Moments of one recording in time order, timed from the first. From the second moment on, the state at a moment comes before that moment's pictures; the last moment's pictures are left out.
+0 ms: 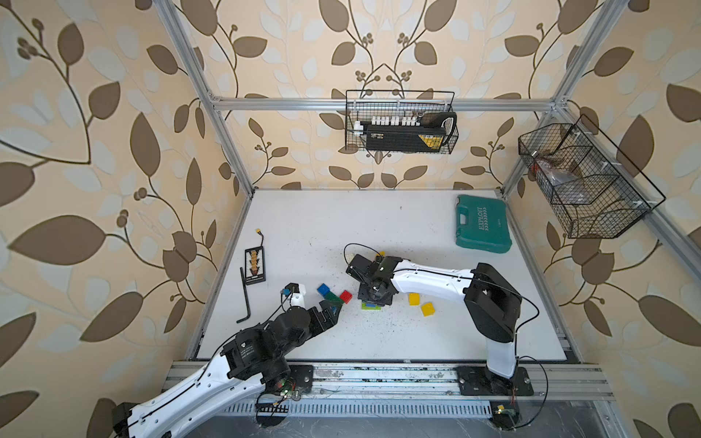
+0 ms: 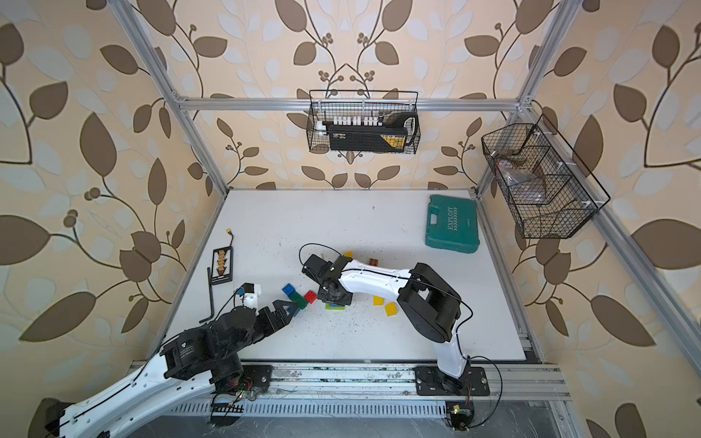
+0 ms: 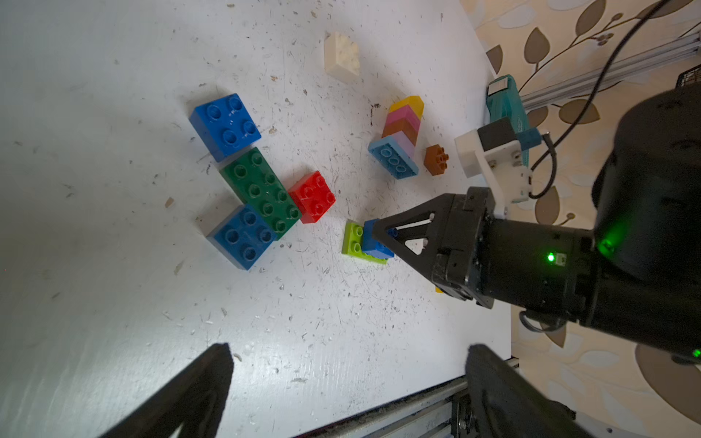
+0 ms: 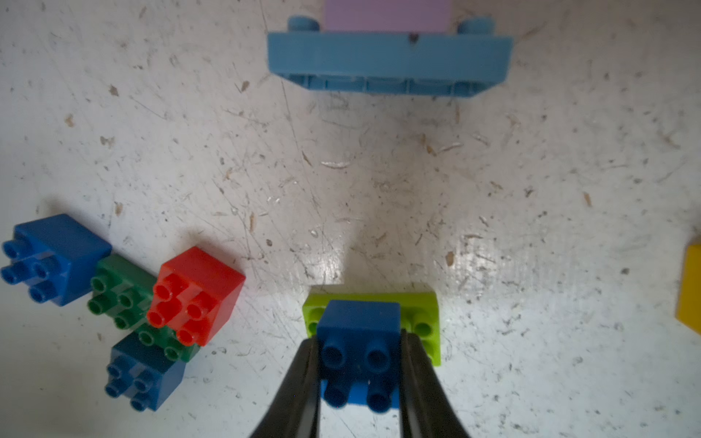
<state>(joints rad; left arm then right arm) -0.99 0.34 0.40 -0.72 -0.24 -1.26 0.99 1.96 1.41 -0.80 0.12 1.19</state>
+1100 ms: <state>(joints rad) -0.99 0.33 0.40 -0.72 -0.26 -1.26 1.00 1.95 1.35 -0.74 0.14 1.22</state>
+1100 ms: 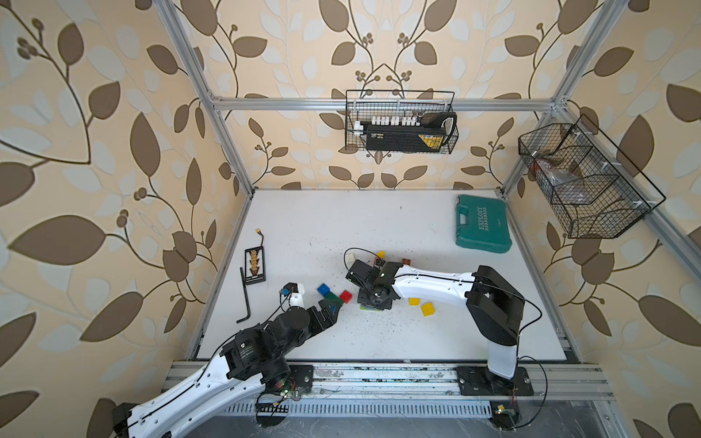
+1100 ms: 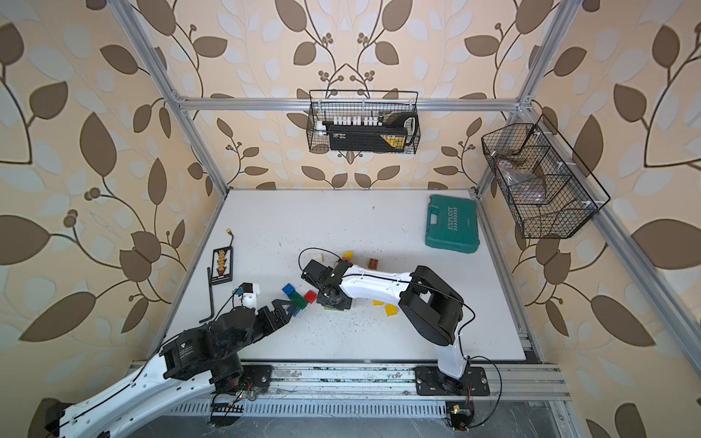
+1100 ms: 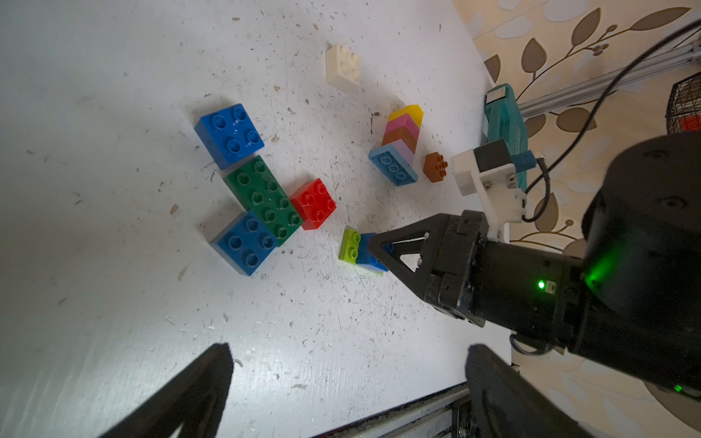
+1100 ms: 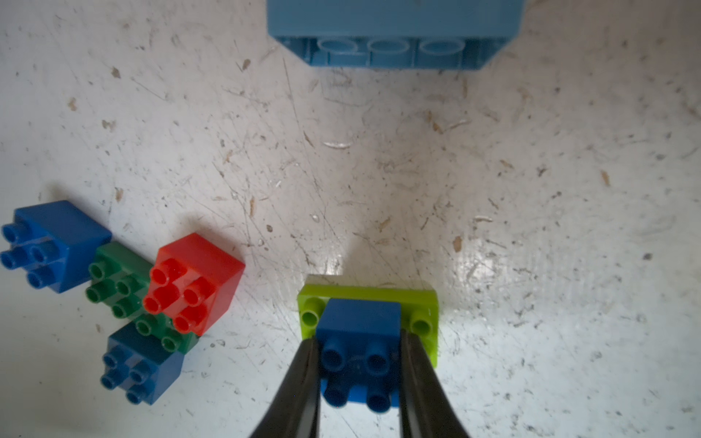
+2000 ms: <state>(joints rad) -0.99 0.44 0.40 -0.72 -0.26 -1.26 1.00 1.86 1.22 -0.65 0.20 1.17</state>
